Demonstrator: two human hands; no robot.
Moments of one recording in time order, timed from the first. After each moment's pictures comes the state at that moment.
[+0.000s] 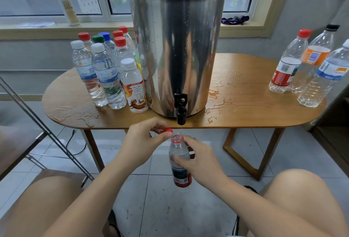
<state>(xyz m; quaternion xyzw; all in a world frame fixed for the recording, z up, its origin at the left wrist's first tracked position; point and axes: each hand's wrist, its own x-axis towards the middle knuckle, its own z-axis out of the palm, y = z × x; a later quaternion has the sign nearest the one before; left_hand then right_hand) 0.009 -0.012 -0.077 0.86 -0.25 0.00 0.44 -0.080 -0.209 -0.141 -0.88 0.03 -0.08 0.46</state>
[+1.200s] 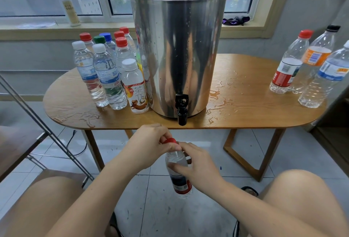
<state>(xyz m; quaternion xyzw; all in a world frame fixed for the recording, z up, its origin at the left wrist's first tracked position) 0.009 -0.019 -0.067 0.91 -0.31 -0.03 0.26 -0.085 -0.201 -0.146 -0.90 -0.01 -0.07 0.44</state>
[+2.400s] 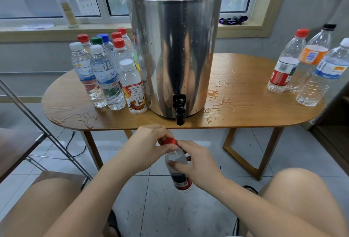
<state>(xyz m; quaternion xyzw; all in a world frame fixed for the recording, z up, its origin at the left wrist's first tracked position) 0.006 -0.013 -0.070 0.89 -0.37 0.00 0.27 -0.083 -0.205 -0.140 -0.90 -0.02 -0.08 0.44</state>
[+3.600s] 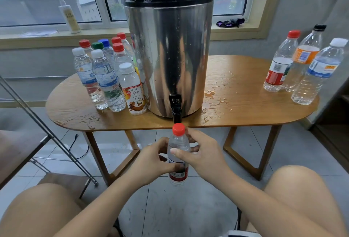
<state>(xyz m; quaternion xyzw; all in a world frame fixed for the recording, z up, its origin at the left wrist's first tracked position) -0.025 -0.019 -0.119 0.85 -0.28 -0.13 0.43 -0.104 -0.214 -0.098 -0.84 -0.02 -0.15 0.53</state>
